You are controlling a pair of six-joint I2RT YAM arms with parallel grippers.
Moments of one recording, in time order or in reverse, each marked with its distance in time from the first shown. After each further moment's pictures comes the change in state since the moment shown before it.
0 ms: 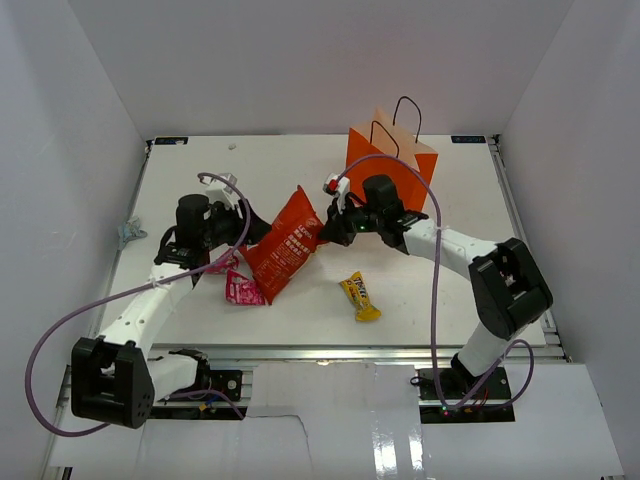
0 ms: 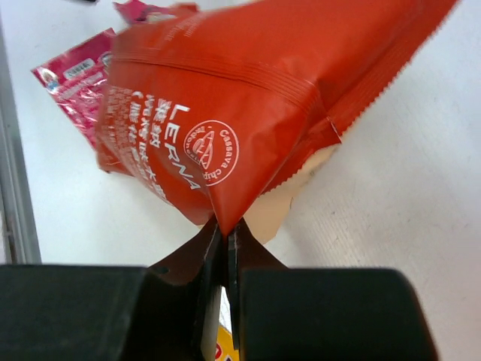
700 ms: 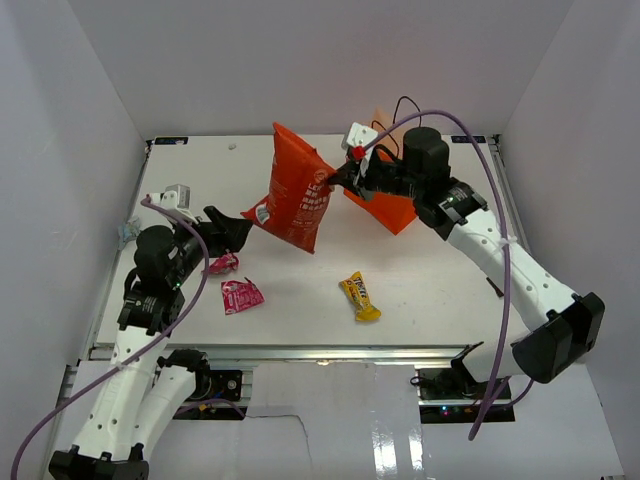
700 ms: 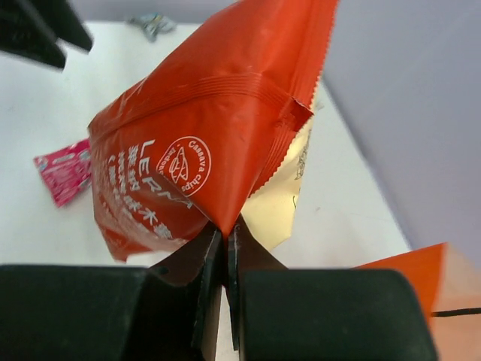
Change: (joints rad) left arm 0.000 -0.486 0.018 -0.178 -0.188 -0.185; right arm -0.003 -0.314 0.322 -0.323 0.042 -0.333
